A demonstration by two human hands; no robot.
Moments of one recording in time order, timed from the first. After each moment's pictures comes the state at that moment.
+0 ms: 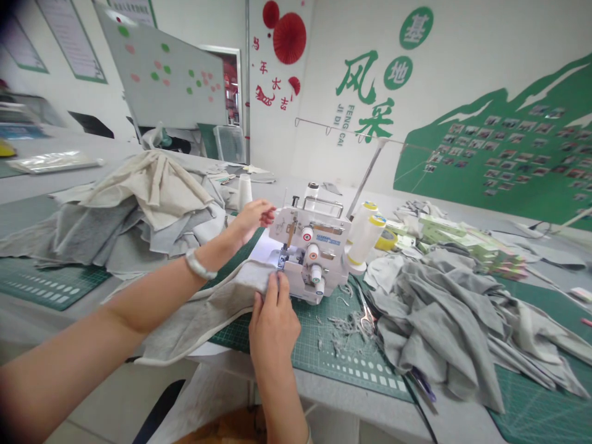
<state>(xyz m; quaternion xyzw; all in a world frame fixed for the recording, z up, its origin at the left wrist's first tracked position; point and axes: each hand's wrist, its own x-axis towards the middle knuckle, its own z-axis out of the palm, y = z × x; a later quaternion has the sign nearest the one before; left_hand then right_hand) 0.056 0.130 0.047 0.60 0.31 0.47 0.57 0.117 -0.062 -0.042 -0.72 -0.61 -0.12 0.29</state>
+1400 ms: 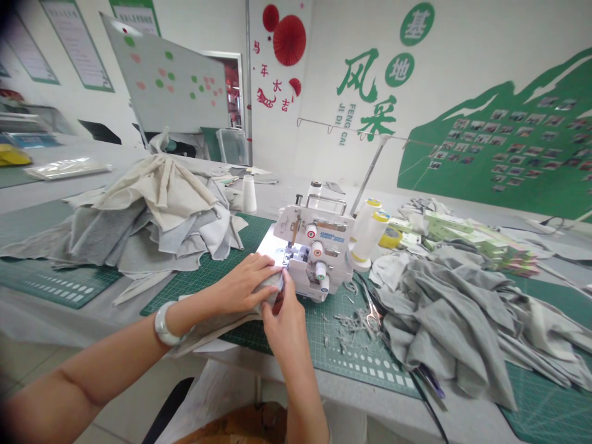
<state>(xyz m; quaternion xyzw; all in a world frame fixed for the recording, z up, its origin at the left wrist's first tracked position) 0.008 0.022 0.002 0.95 0.22 0.21 0.02 0.139 -0.061 -0.038 -0.62 -0.58 0.22 0.47</state>
